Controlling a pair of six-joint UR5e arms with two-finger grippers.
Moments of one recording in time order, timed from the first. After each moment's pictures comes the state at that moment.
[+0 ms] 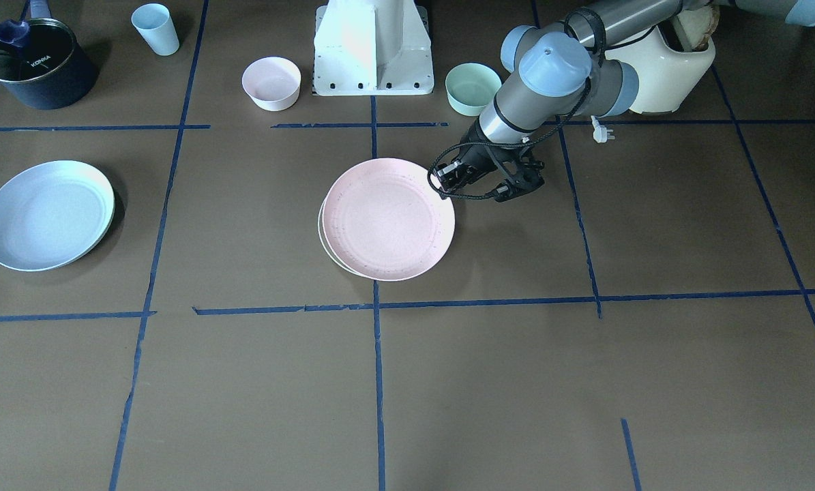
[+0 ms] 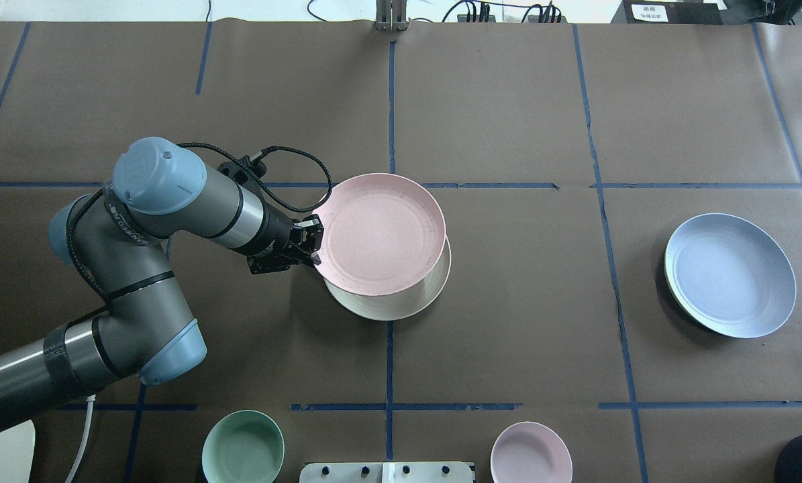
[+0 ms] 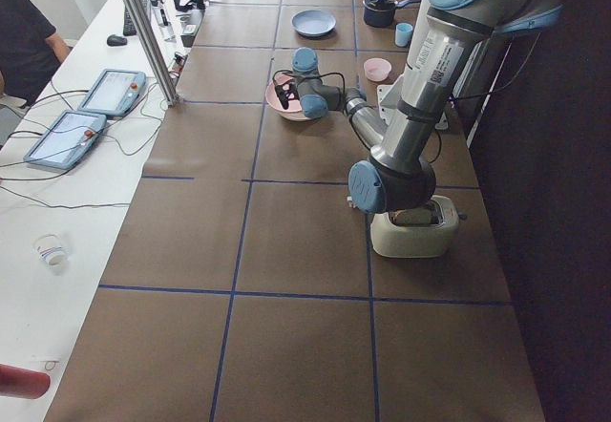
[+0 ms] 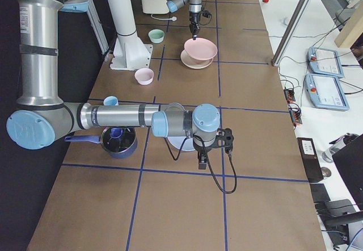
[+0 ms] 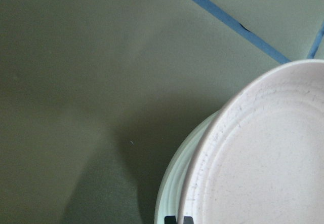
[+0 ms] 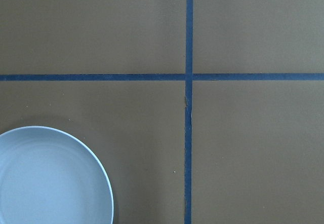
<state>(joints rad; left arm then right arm) -0.59 -2.06 -1.69 -2.07 -2.06 -1.76 1.57 -1.64 1.70 -1.56 2.41 0.05</state>
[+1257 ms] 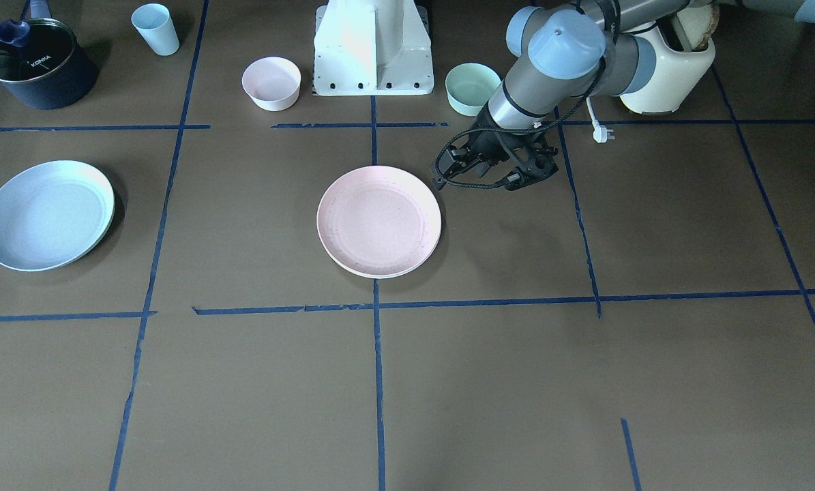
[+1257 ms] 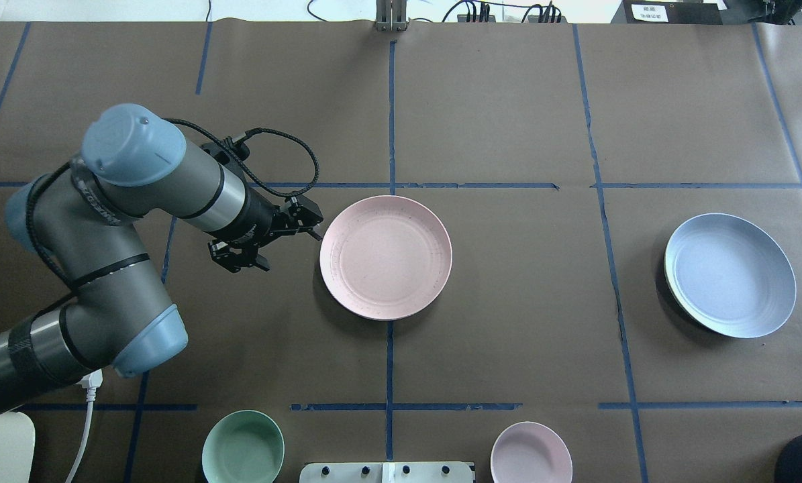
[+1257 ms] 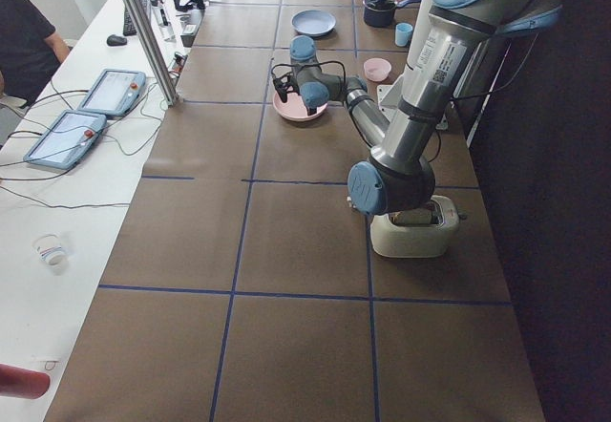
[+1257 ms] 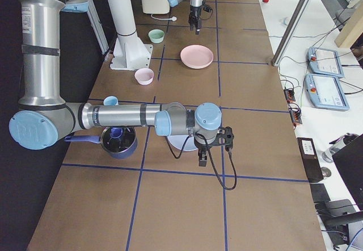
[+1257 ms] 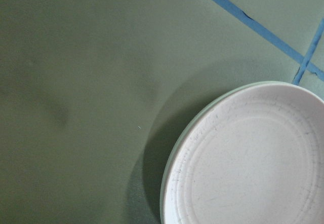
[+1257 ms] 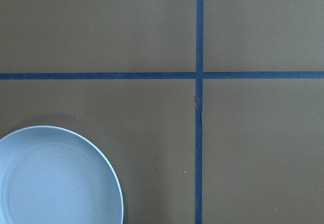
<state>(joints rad) -0.66 -2.04 -1.84 -1.82 -2.13 -1.66 1.49 -1.65 1.69 -1.49 2.41 0.16</state>
